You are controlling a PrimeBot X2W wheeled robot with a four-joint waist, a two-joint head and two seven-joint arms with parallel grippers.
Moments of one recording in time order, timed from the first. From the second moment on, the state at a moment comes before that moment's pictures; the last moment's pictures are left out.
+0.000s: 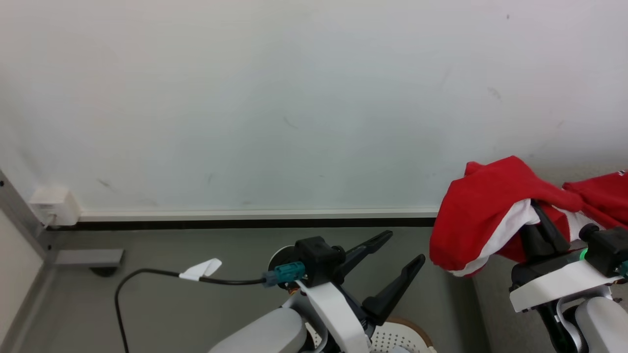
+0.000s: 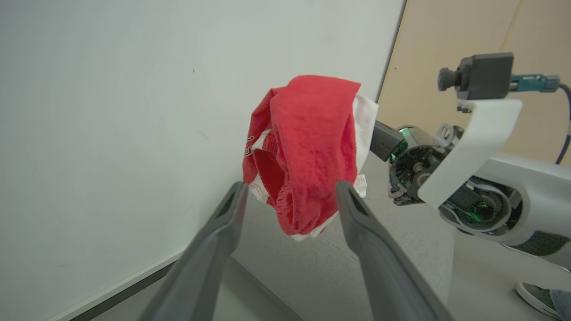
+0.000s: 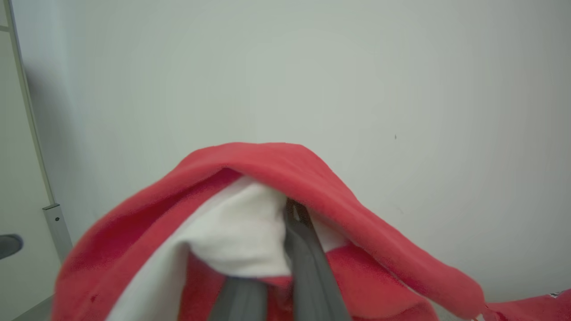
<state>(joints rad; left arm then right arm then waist) -0.64 0.17 -1.04 0.32 -0.75 -0.06 -0.26 -0.37 -0.28 0.32 0.33 0.52 0.13 -0.26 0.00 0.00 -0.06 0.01</state>
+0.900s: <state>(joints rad) -0.61 0.20 -0.94 0.30 -0.62 -0.09 -0.26 -0.23 -0.29 0.20 0.13 0.46 0.13 -0.26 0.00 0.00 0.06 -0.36</state>
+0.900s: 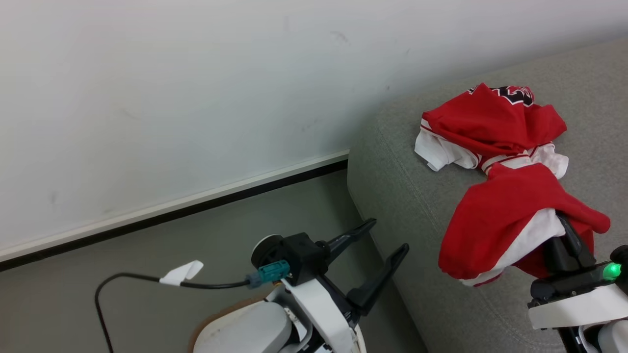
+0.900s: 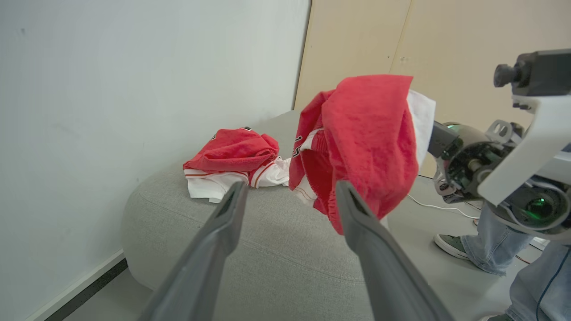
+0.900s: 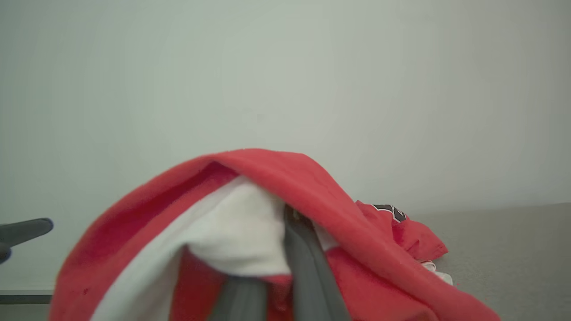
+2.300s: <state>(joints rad) -0.77 0.29 -0.94 0.22 -0.54 -0.10 -0.20 -0.70 -0.64 0.13 0.78 0.62 0.13 0.16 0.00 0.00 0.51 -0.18</state>
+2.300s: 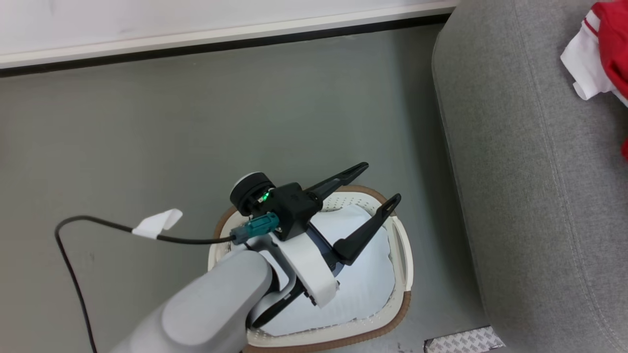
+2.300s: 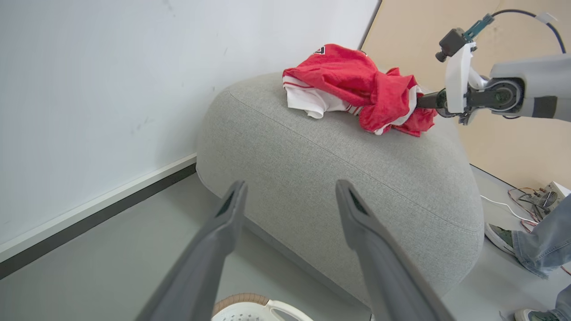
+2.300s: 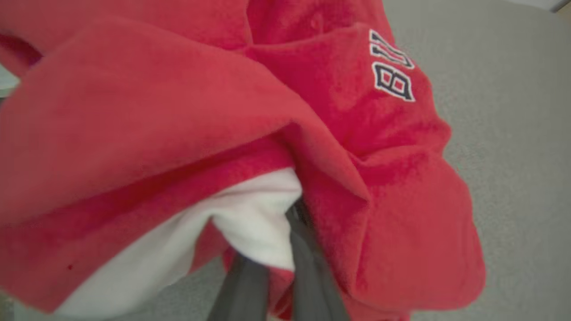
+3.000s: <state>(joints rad) -0.61 0.24 -0.87 0.34 -0.62 -0.09 -0.26 -0.67 -0.78 0.47 0.64 0.75 0.13 0.26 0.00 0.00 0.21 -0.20</state>
